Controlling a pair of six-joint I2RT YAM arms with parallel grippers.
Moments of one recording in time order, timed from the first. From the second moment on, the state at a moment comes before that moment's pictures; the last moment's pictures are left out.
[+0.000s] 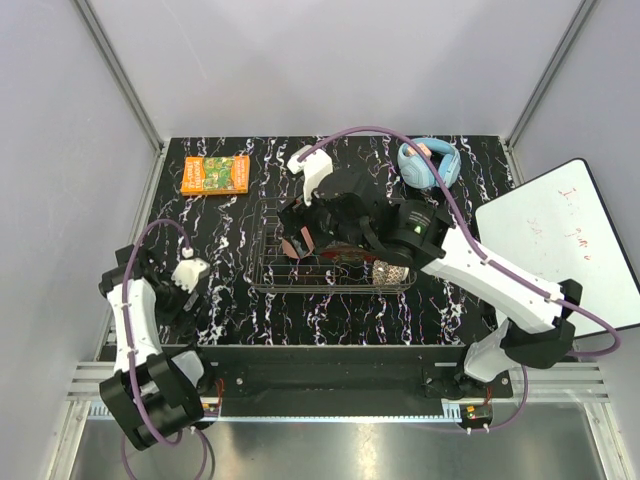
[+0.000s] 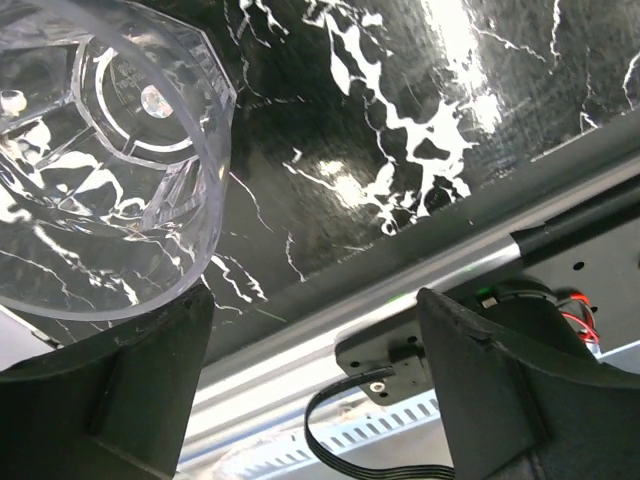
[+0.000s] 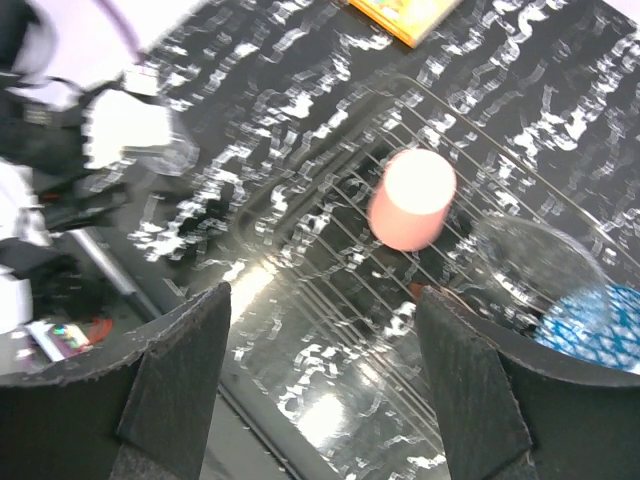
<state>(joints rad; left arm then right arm) 0.49 0.99 0.71 -1.18 0.26 1.03 1.11 1.54 1.85 -0.79 0.26 0.21</state>
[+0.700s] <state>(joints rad) 0.44 1.09 0.87 -1.21 0.32 1.02 1.13 1.53 1.83 -0.76 0.21 0.21</state>
